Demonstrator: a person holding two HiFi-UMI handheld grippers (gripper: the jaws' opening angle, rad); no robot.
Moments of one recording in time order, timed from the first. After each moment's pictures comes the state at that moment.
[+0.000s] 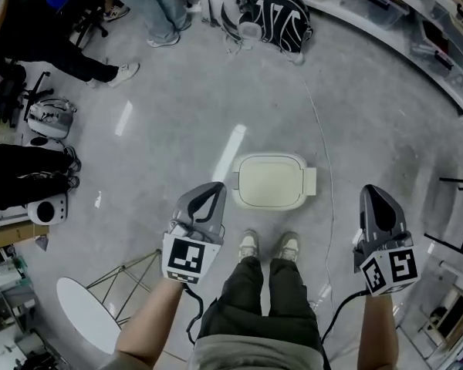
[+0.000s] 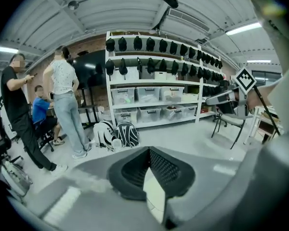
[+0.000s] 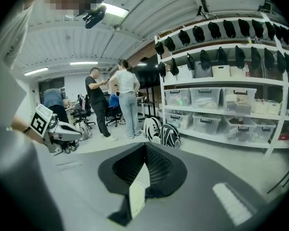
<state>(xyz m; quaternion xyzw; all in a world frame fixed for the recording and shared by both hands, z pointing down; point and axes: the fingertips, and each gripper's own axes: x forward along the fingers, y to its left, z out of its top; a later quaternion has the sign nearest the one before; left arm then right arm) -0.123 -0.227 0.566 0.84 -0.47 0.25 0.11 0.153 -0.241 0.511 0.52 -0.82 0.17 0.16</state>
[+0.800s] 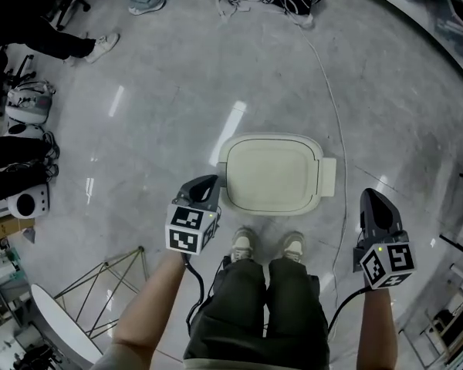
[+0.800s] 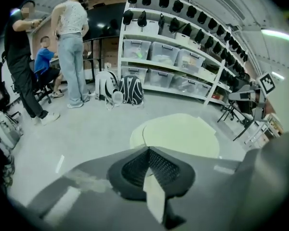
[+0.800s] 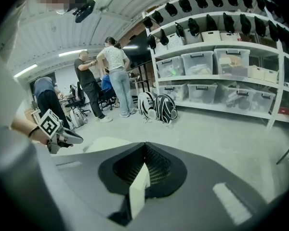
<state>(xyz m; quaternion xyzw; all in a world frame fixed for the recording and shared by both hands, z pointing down) -0.146 -0.209 0.885 0.77 -0.47 0.32 0.30 0.181 -0.222 0.781 0.53 -0.79 0.25 0.20</state>
